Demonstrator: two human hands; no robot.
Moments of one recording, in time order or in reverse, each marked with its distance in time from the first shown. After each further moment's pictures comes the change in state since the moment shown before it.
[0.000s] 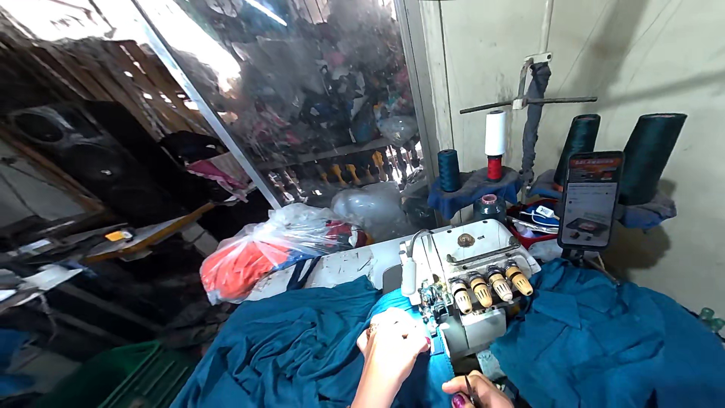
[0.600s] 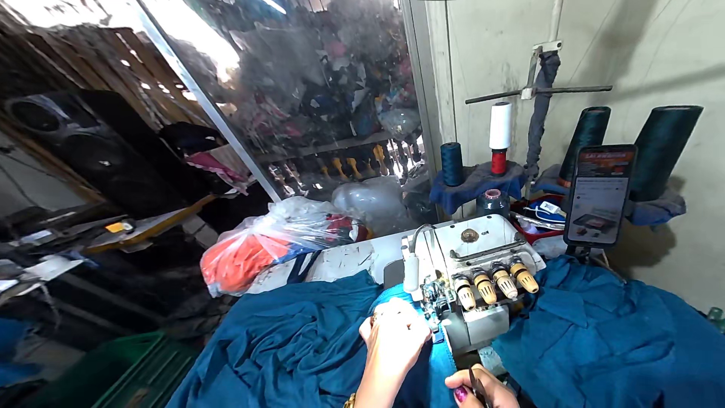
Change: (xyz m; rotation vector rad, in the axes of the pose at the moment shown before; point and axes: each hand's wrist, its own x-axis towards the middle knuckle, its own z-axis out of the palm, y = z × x) left_hand 0.007 0.008 0.001 0.145 -0.003 0.007; right_hand 0.004 -0.002 0.000 0.003 0.023 0.045
